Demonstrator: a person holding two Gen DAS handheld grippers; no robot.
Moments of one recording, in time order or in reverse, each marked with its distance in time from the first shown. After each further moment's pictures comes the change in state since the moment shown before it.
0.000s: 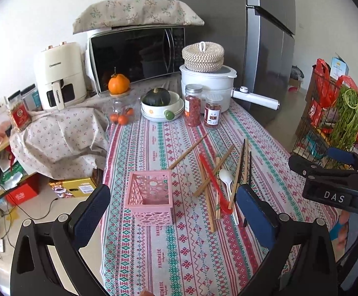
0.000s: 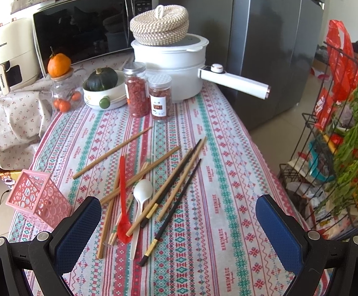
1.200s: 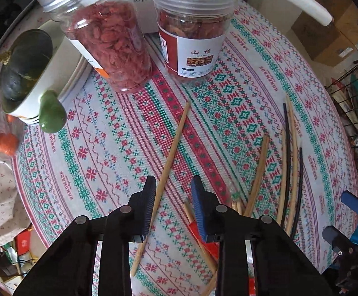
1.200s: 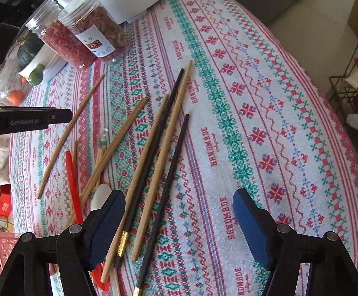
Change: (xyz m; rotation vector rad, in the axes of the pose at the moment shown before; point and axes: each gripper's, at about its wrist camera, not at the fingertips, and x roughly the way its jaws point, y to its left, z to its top) left arm 0.393 -0.080 0.123 0.331 0.739 -0.157; right arm 0.205 -0.086 0.029 0.306 0.479 0.187
